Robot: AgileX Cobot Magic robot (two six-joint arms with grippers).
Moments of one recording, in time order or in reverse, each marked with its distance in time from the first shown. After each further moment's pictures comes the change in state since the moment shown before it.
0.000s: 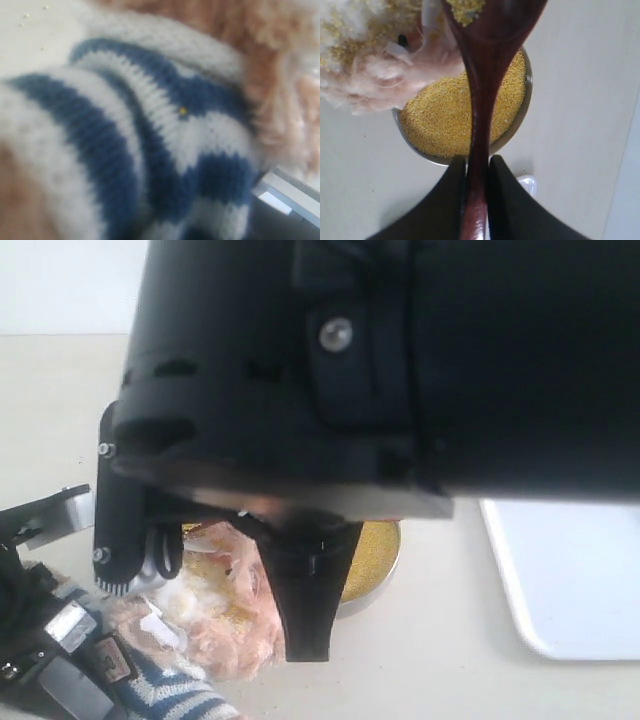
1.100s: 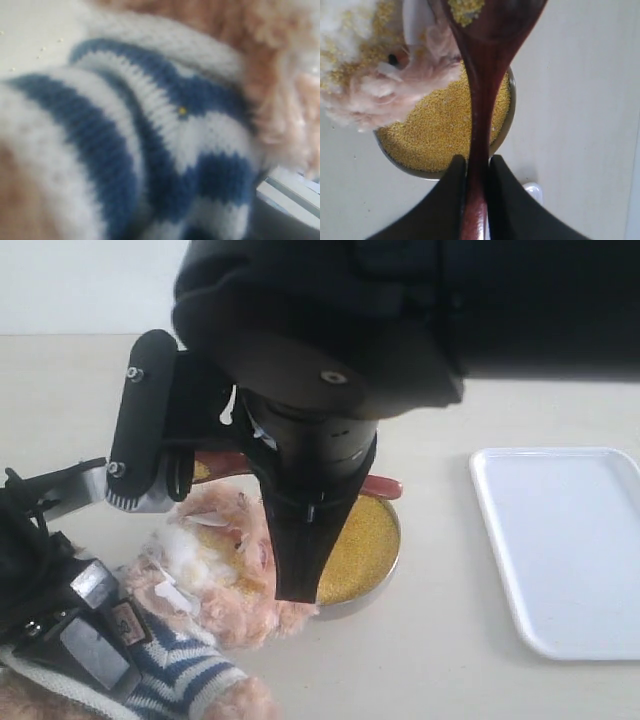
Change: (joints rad) left arm 0.000 0.075 -0.090 0.020 0.002 -0.011; right arm -0.093 0.000 -0.038 0.058 -0.050 -0.010
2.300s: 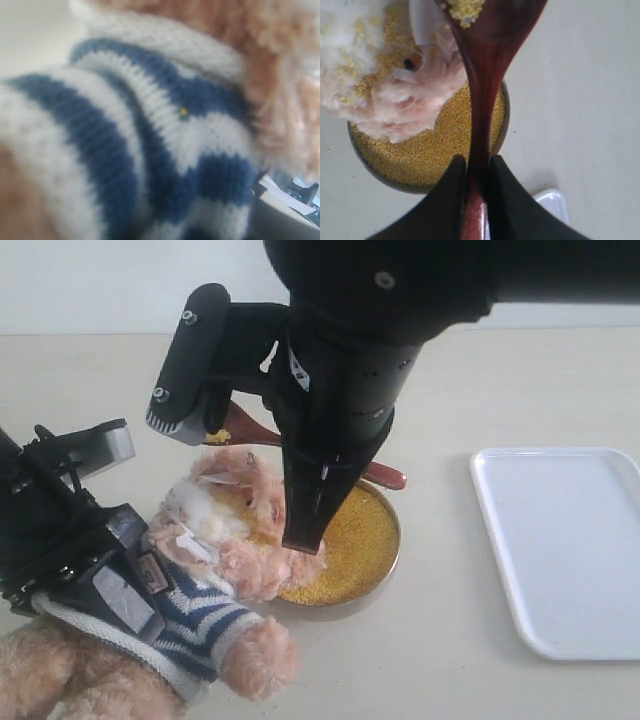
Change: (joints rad) left arm 0.000 0.086 -0.111 -0.001 0.001 -0.032; right arm -0.144 0.000 -0.002 0.126 -0.085 -0.038
